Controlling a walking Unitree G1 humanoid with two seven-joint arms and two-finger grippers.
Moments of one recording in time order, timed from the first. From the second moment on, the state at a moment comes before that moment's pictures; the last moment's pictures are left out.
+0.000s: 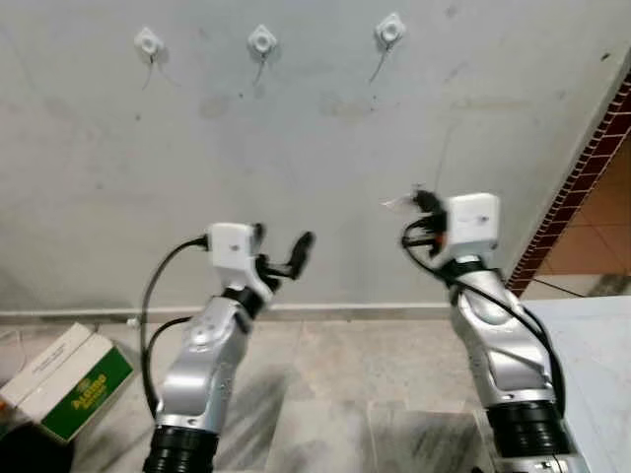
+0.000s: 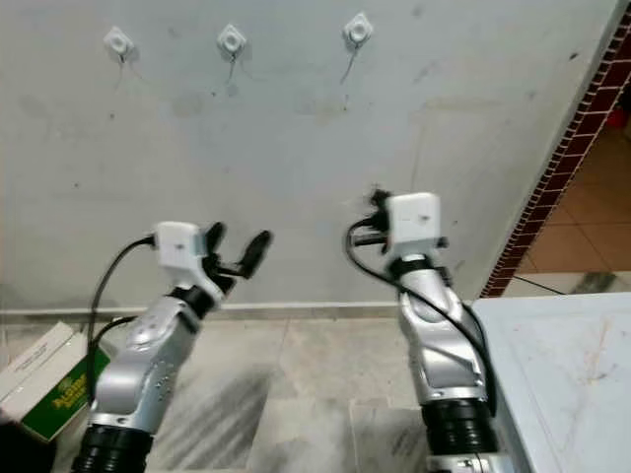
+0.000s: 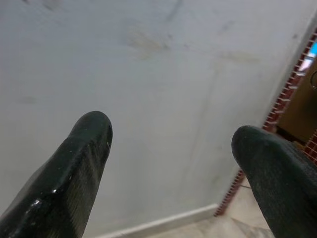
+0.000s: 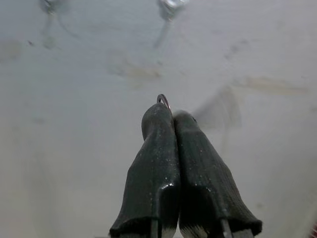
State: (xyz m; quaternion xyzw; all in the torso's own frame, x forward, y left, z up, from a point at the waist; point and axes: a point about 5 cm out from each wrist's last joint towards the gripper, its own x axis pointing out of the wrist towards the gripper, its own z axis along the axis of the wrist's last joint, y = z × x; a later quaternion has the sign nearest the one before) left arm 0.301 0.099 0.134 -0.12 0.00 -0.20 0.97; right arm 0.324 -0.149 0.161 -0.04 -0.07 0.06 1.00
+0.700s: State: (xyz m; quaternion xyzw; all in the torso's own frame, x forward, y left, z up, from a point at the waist) left arm 0.304 0.118 0.130 -0.11 0.01 -0.16 0.98; right arm 0.325 -0.128 0.164 -0.04 -0.08 0.09 0.99
